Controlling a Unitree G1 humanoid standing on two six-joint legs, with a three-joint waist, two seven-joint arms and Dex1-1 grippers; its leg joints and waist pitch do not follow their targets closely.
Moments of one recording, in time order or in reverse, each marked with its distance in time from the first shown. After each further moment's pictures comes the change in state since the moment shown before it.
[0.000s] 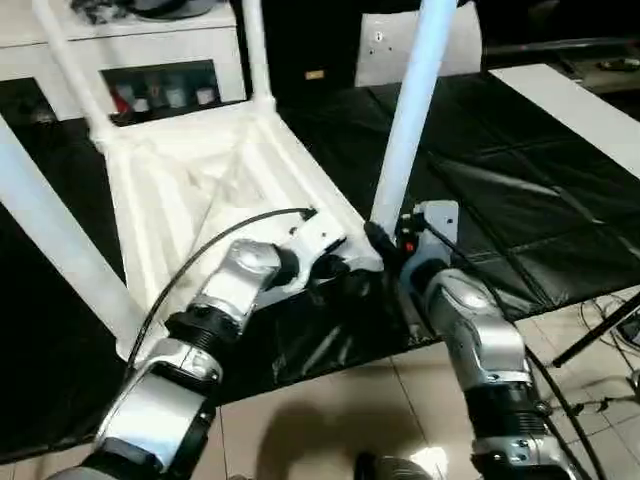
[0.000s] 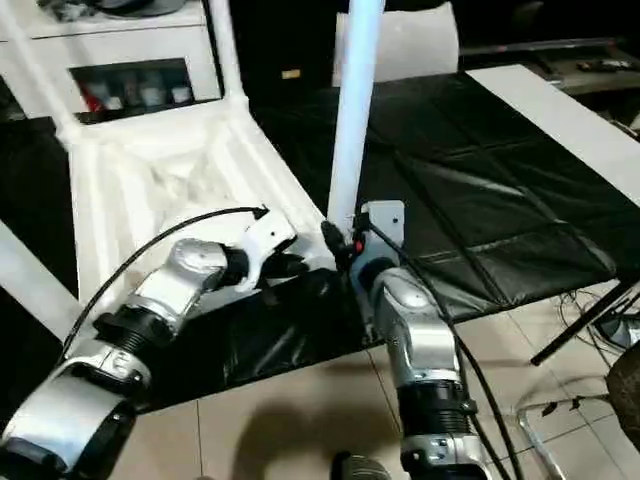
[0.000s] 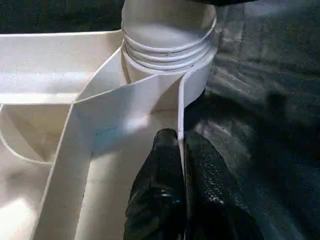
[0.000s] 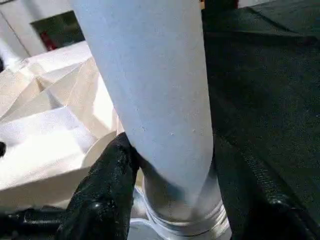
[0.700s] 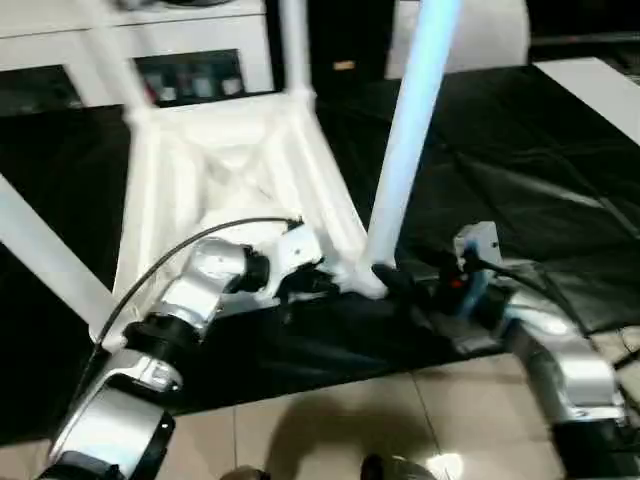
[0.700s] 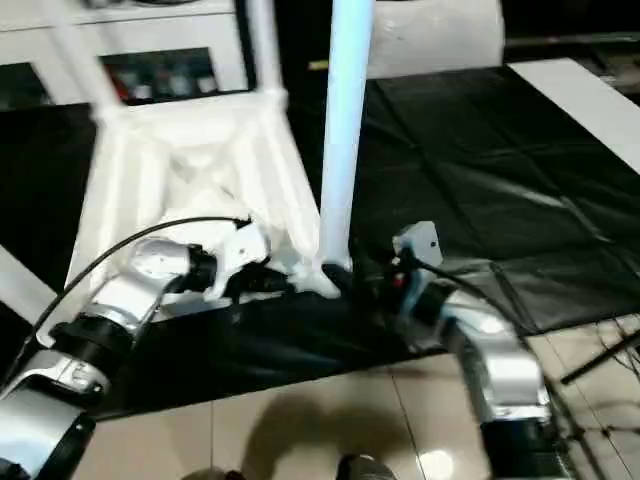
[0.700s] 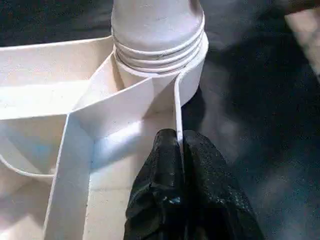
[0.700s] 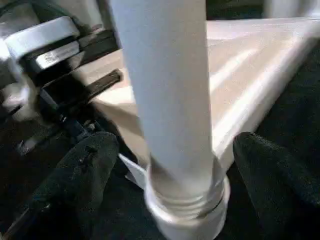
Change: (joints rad) left arm 0.069 0.172 -0.051 -0.061 -0.070 -0.268 -0.414; right arm 0.160 -0.394 0.050 -0.169 0.172 -0.032 0.663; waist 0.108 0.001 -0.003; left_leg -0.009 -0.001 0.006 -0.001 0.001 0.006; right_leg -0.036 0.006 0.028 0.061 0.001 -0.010
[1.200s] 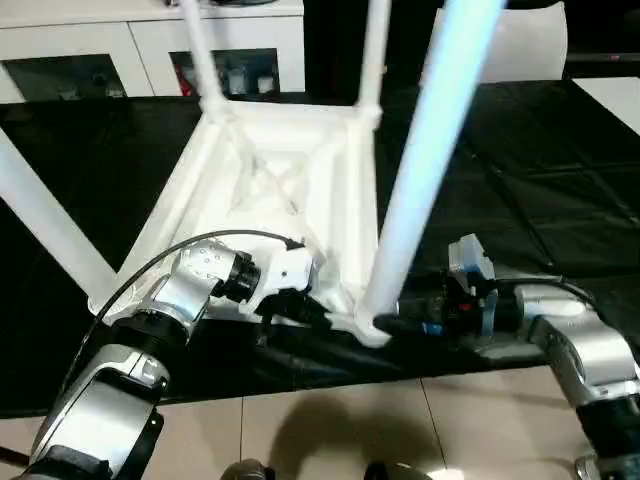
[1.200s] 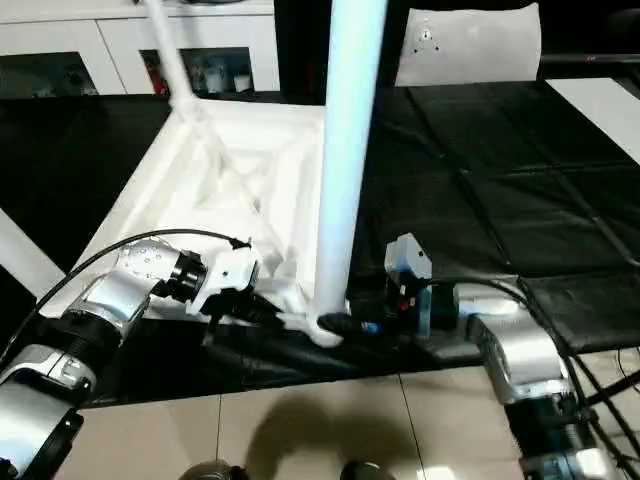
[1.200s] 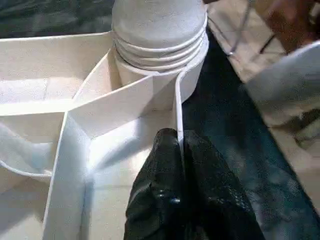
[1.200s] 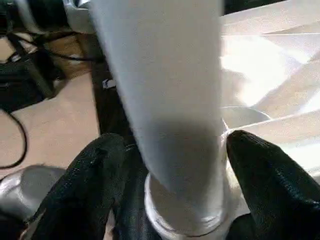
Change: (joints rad) left arm -0.026 0.053 -0.062 0.066 -0.020 -0.161 -0.256; right arm -0.091 -0.144 0.136 0.092 0.020 -0.035 0.382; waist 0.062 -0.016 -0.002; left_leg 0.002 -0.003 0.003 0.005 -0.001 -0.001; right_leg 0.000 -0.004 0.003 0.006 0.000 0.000
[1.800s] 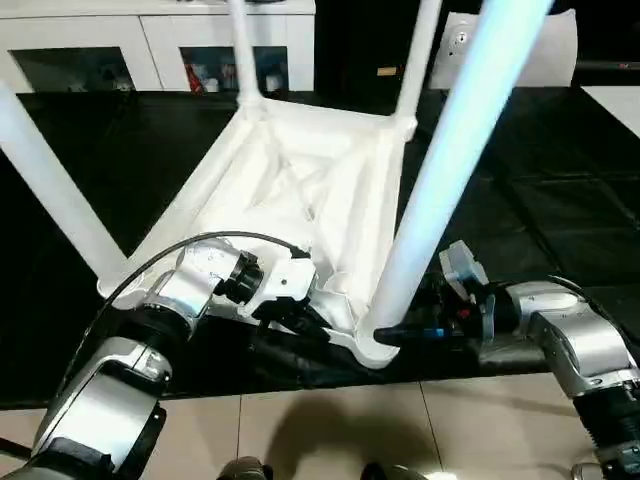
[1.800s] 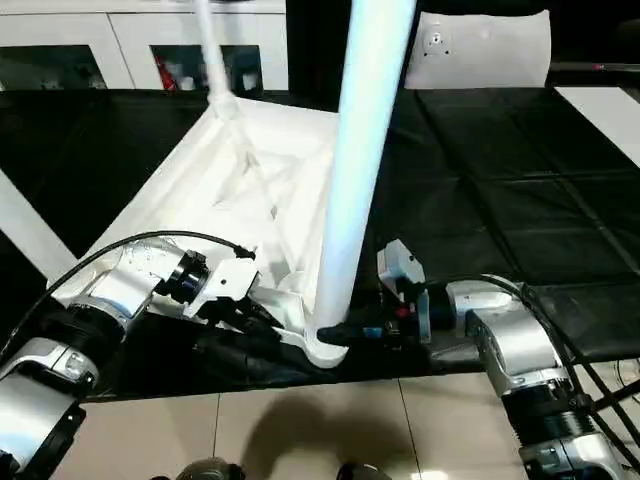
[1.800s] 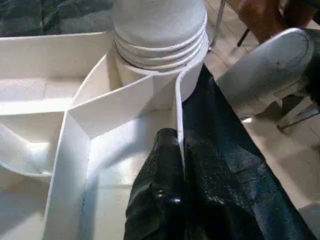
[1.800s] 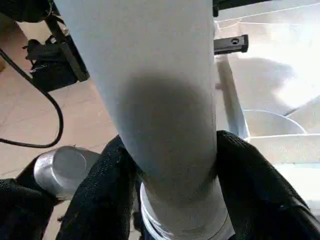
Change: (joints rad) left arm -0.030 -0.011 -0.022 0.045 0.001 -0.065 -0.077; right arm -0.028 -0.014 0.055 0.035 0.000 -0.008 0.090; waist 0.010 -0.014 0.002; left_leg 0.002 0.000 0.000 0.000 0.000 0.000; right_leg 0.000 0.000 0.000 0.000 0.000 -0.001
